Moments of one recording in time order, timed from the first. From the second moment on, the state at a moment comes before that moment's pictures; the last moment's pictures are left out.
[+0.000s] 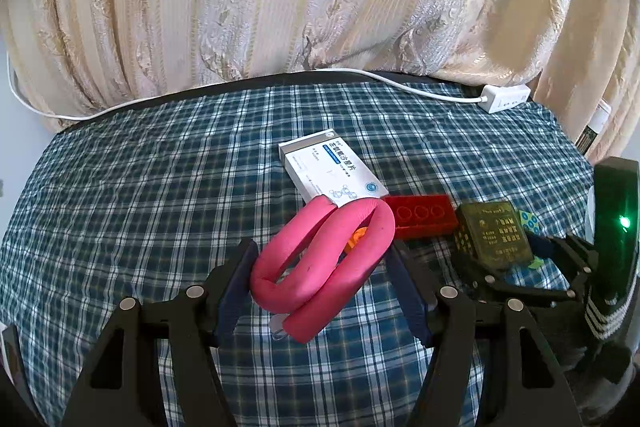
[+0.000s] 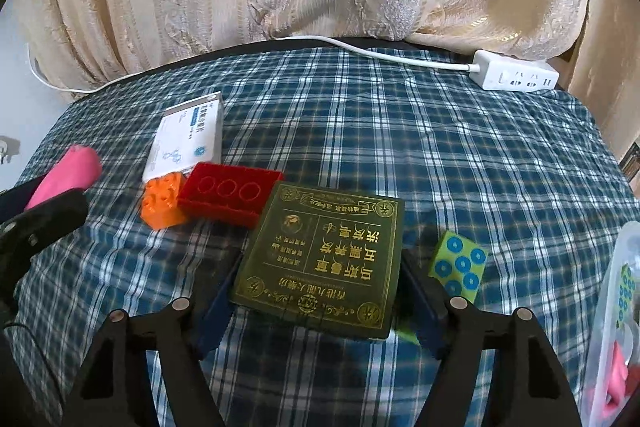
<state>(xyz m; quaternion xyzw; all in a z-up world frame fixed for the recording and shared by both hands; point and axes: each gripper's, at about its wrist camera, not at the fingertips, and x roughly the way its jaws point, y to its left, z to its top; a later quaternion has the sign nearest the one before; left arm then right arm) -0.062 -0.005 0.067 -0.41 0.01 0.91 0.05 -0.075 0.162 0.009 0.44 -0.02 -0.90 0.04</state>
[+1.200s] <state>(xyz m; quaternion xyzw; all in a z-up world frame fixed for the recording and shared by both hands) -0.035 0.048 0.072 -0.40 0.05 0.91 0.11 0.018 0.304 0.075 0.34 -0.10 -0.93 -0.08</state>
